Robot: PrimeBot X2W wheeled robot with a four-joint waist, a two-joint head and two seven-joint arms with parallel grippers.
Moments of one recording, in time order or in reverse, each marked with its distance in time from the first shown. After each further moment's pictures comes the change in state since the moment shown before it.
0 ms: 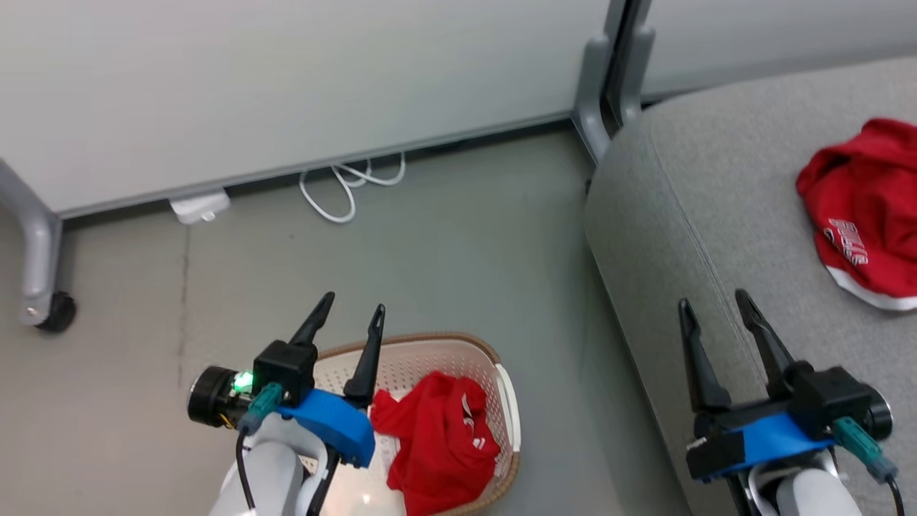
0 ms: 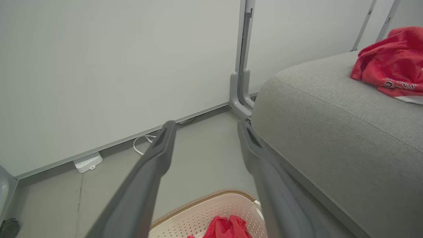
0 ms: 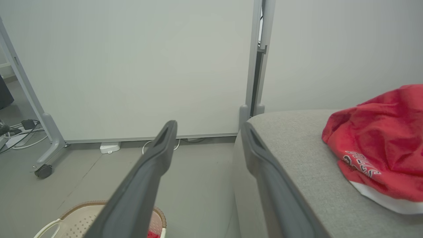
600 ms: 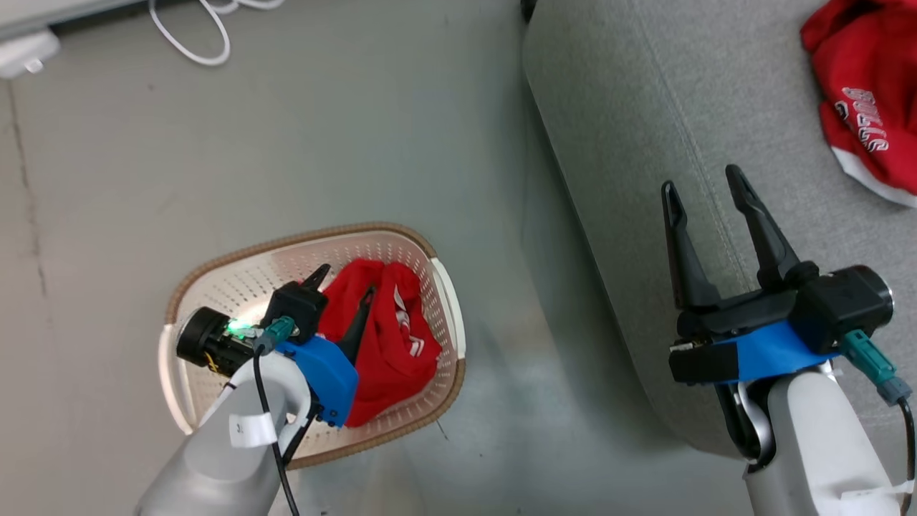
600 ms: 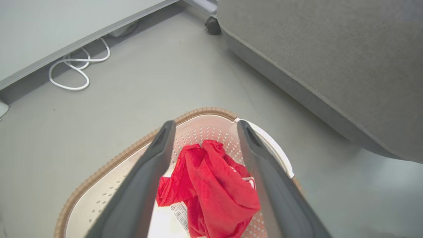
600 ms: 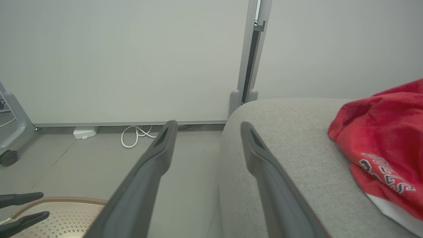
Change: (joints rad) left arm -0.310 0.097 -0.309 0.375 -0.152 0.000 0.000; right arm -0.226 -0.001 0.061 -0.055 -0.006 0.000 0.000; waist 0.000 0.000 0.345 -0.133
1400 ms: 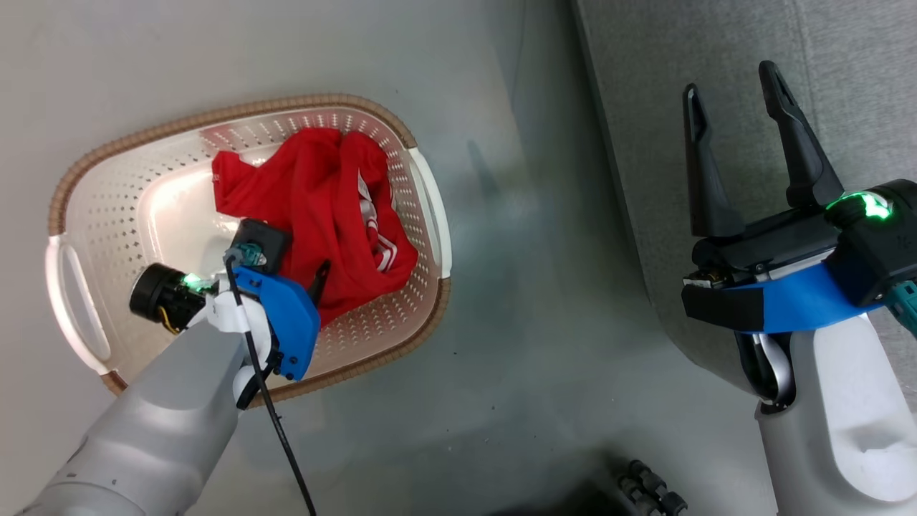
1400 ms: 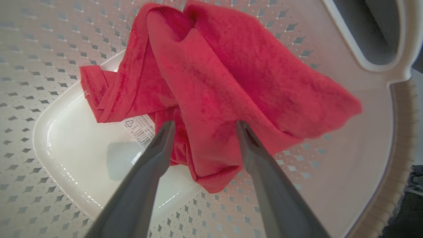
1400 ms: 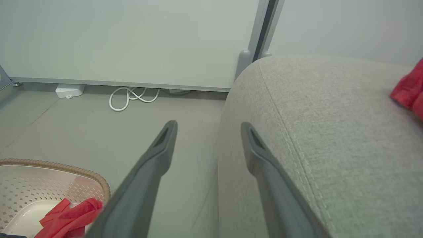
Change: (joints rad) left arm -0.243 0.107 -0.441 0.145 -0.452 0.000 0.191; right arm -0.141 -0.016 0.009 -0.090 -0.016 0.000 0.000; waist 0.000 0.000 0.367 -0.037
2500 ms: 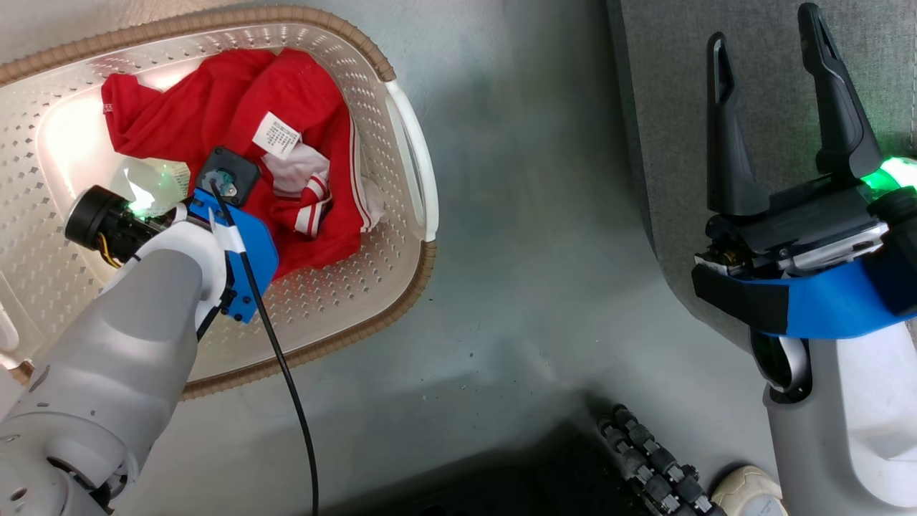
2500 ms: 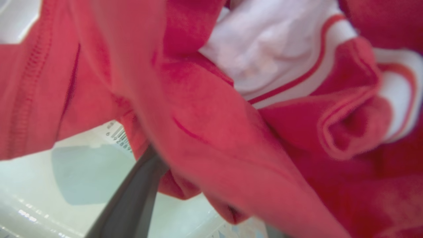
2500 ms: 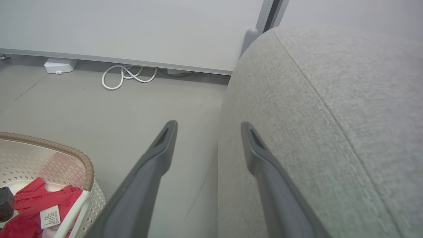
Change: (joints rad) left arm -0.219 -0.010 -0.234 0.205 -0.053 0.000 0.072; right arm -0.030 0.009 0.008 -0.135 -0.018 0.000 -0.002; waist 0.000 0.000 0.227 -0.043
